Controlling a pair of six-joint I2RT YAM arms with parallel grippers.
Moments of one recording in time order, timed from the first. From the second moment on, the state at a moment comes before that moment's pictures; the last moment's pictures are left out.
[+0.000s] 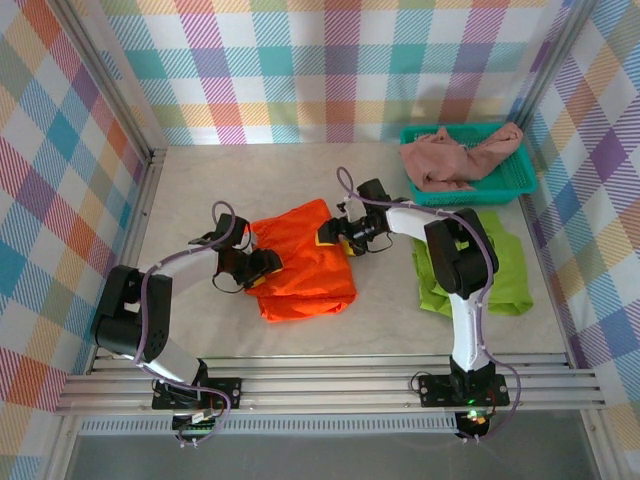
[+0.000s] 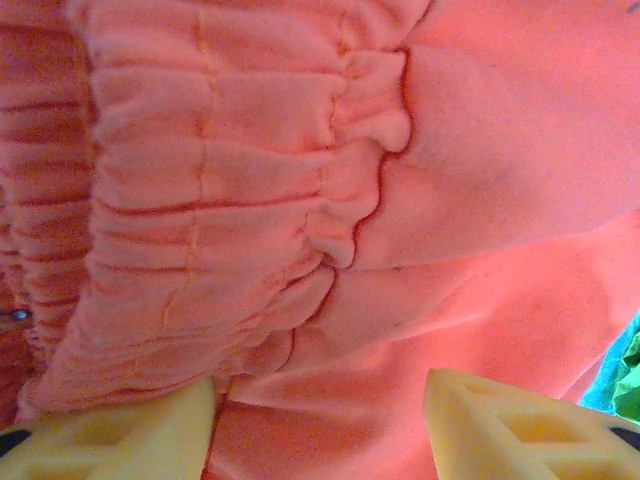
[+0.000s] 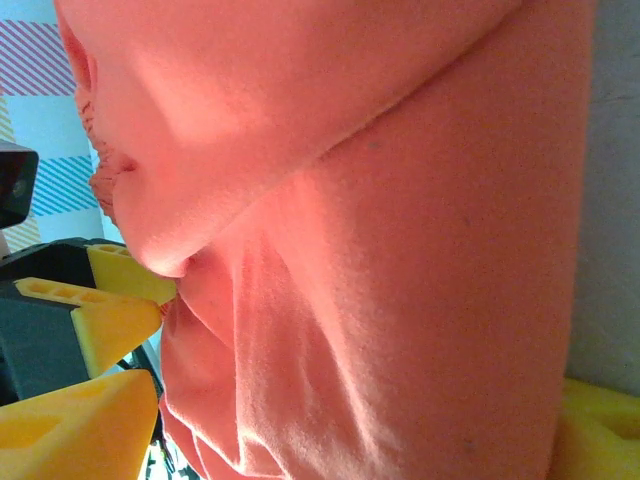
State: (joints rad) left arm -0.25 1.56 0.80 -0.39 0.44 -0.69; right arm 0.45 2.11 1.39 -0.41 -0.83 0.45
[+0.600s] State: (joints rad) left arm -0.25 1.56 0.80 -0.39 0.44 -0.69; right arm 0.51 2.13 1.39 -0.35 -0.84 0.52
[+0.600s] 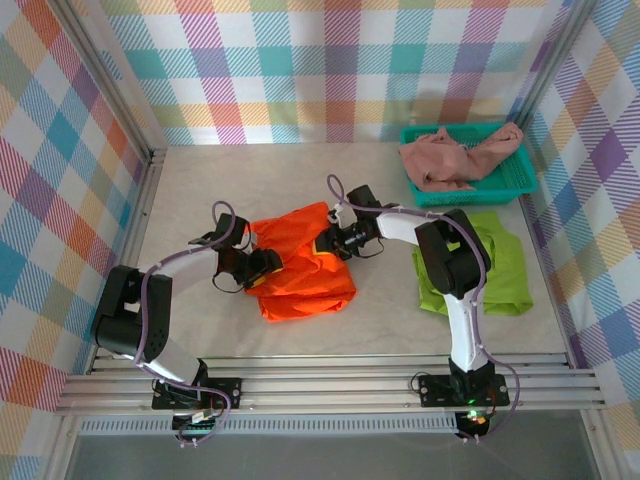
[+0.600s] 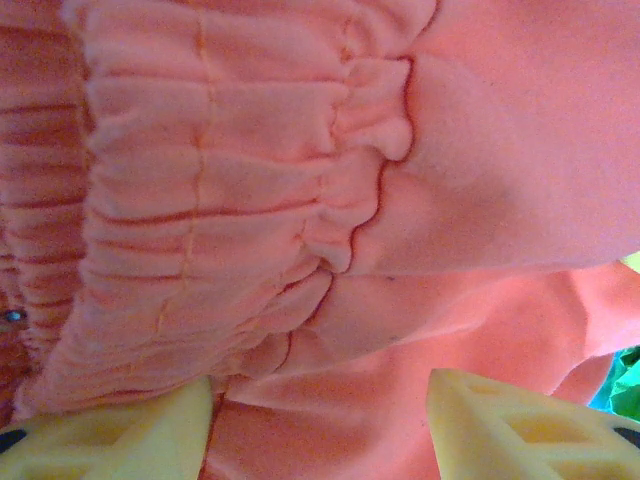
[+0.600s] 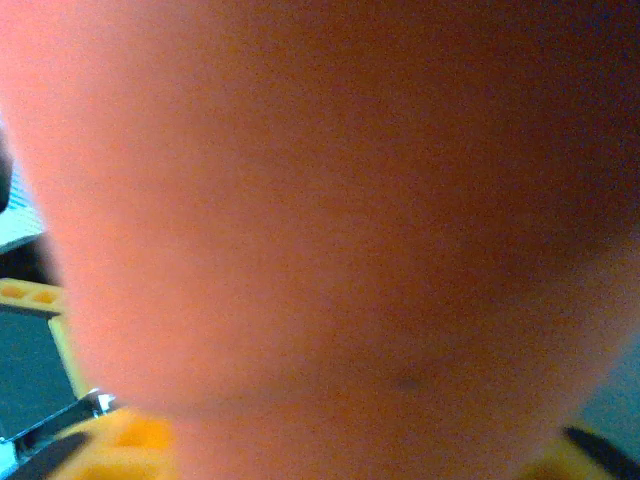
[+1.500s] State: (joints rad) left arm -0.26 1.20 0.76 -0.43 0.34 -0.70; right arm 0.52 1.85 1.63 -1.07 -0.34 0.19
